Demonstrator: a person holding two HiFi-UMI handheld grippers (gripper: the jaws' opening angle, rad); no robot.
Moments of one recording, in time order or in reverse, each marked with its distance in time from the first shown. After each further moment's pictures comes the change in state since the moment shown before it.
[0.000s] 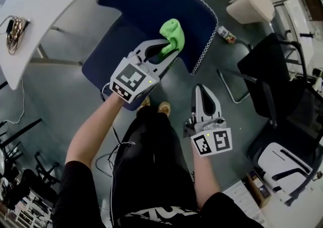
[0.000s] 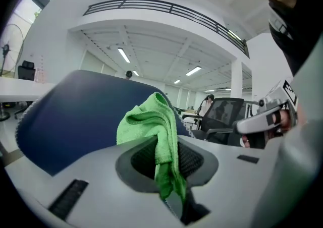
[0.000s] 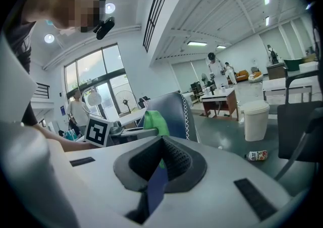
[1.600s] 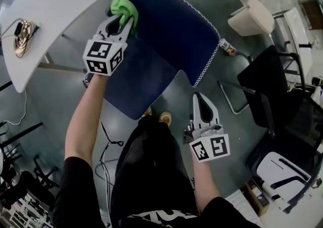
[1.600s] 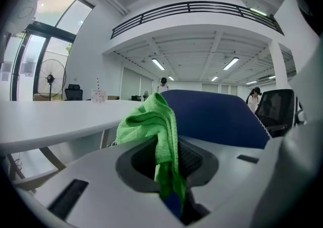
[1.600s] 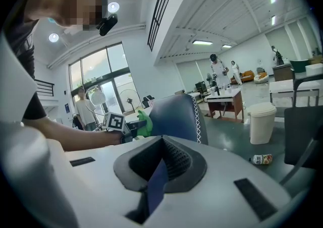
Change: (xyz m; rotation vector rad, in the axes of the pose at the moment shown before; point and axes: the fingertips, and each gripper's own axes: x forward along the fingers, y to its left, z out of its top) left arm -0.081 0.201 0.026 -0.005 -0.030 0.502; right arm 0.018 0.019 0.009 -0.034 0.012 0.044
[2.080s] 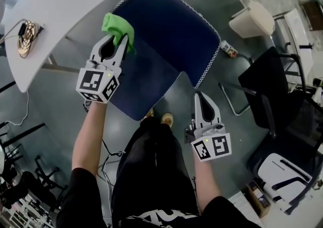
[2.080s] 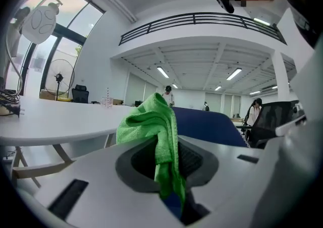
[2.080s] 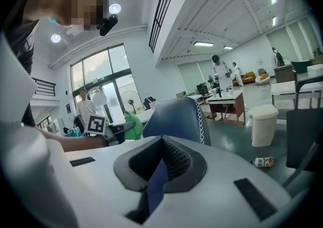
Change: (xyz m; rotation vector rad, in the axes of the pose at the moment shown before) left arm -0.074 -0.020 0.020 -0.073 -0.091 0.023; right arm 0.003 0.006 0.010 -0.010 -0.019 0.013
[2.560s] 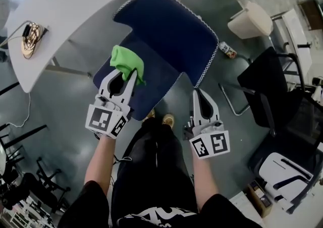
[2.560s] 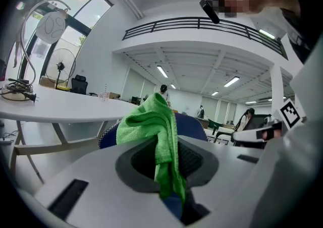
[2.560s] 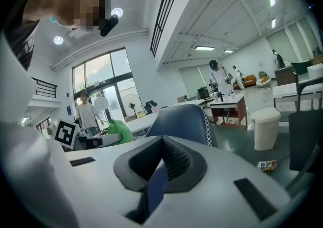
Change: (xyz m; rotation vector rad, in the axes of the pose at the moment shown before) left arm -0.074 -0.074 0.000 -0.109 0.020 -0.052; right arm 0.005 0.015 0.019 -0.005 -0.049 0.008
